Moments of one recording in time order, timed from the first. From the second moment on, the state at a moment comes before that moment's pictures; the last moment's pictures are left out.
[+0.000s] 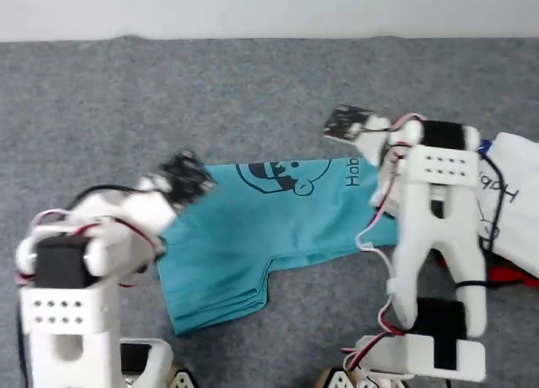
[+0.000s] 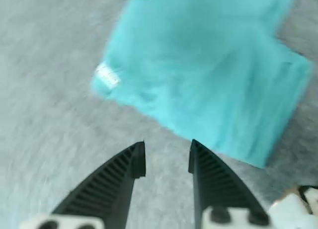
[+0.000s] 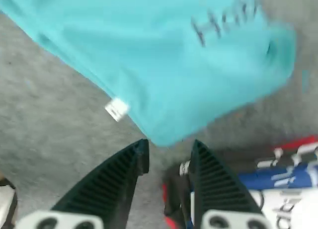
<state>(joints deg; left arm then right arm) -6.1 -47.4 25.7 99.0 -41.4 1.5 -4.4 4.5 90.5 62.4</state>
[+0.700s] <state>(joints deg) -69.3 -47.4 48.8 76.4 -41.4 -49.8 -4.4 16.4 88.9 43.5</state>
